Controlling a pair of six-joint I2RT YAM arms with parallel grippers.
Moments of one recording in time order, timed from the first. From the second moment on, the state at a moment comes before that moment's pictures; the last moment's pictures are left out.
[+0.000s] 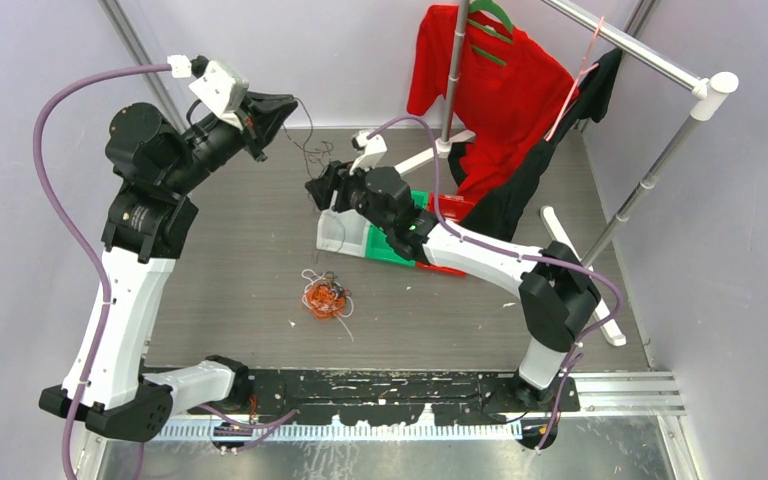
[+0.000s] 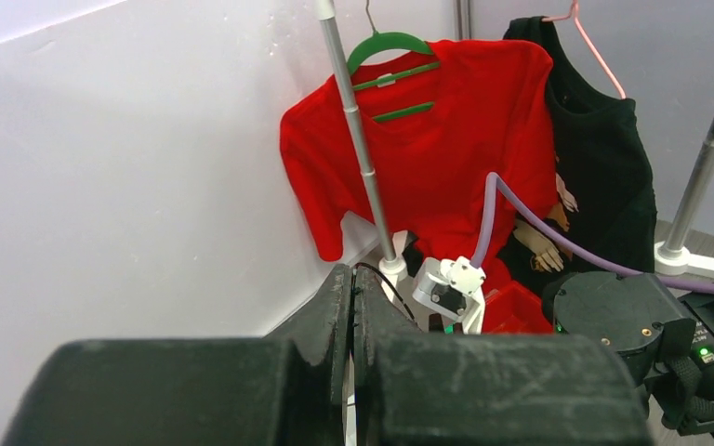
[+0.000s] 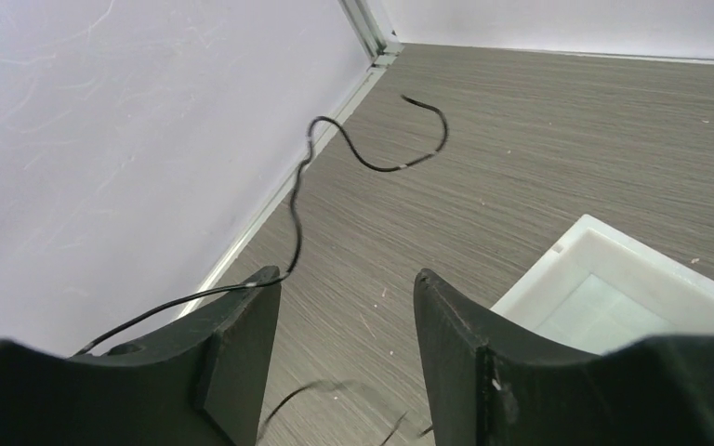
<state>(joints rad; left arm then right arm) -0.34 1.17 1.67 -0.30 0.45 0.14 0.87 1.72 1.30 0.38 0.12 0.47</state>
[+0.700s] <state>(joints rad) -0.38 1.29 1.71 -0.21 0.51 0.22 0.80 1.66 1.12 0.37 0.30 0.50</state>
